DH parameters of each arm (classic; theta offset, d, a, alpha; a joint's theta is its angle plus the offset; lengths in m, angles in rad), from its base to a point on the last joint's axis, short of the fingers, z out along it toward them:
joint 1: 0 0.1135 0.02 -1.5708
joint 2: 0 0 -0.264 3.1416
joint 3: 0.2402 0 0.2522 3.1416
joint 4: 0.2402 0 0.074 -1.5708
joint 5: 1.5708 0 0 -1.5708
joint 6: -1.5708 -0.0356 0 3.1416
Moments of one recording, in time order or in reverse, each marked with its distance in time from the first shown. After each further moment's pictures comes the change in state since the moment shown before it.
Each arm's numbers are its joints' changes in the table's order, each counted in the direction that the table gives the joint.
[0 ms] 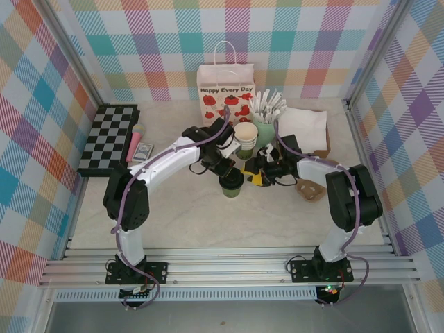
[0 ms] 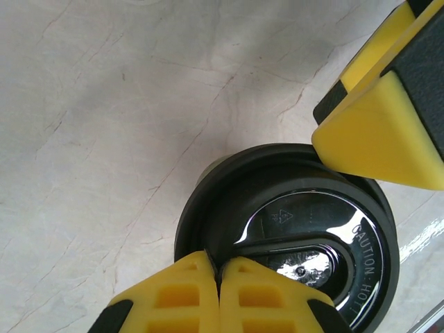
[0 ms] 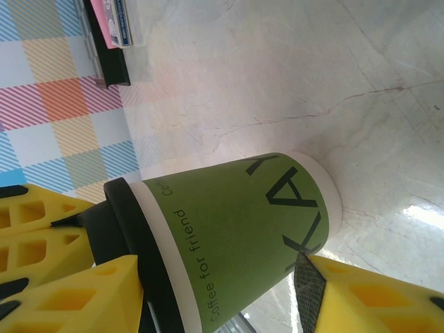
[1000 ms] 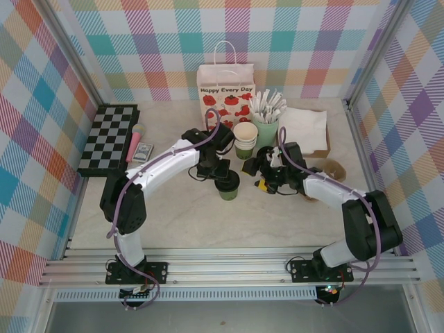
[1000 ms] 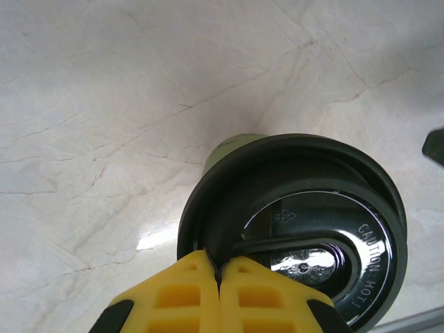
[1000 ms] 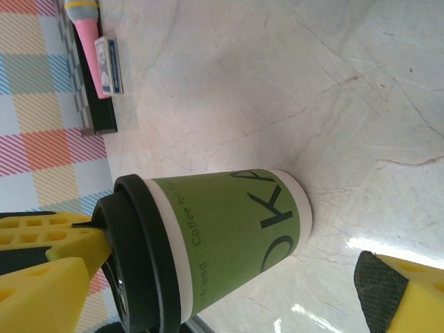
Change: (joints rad) left arm -0.031 -0.048 0.002 0.123 -0.114 0.525; right arm 0.089 -0.289 -0.191 -0.134 0.299 -0.202
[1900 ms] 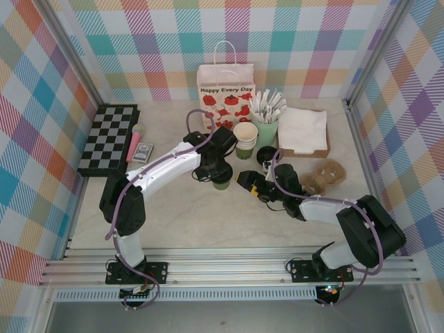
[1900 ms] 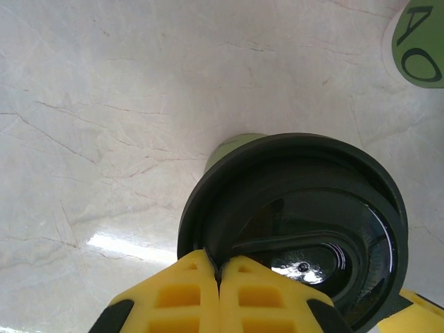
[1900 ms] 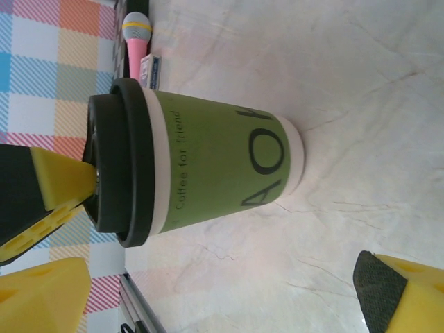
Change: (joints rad) left arm -0.029 -0.007 -0.013 0.002 -0.220 0.528; right arm 0.143 -0.015 -0.287 -0.573 0.162 -0.101
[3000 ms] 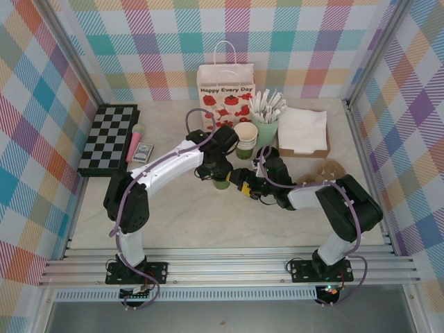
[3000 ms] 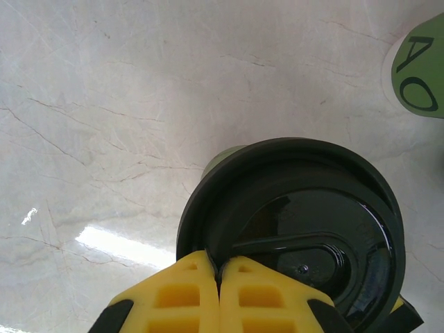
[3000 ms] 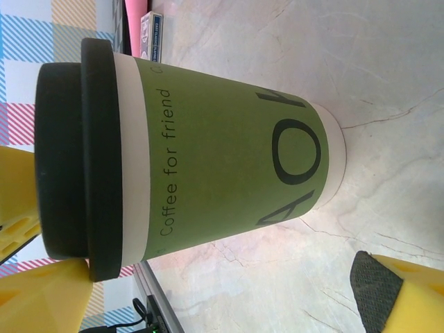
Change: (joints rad) left arm 0.005 0.040 0.015 -0.010 0.000 0.069; right arm -0.003 0.229 0.119 -0.060 -0.140 -0.008
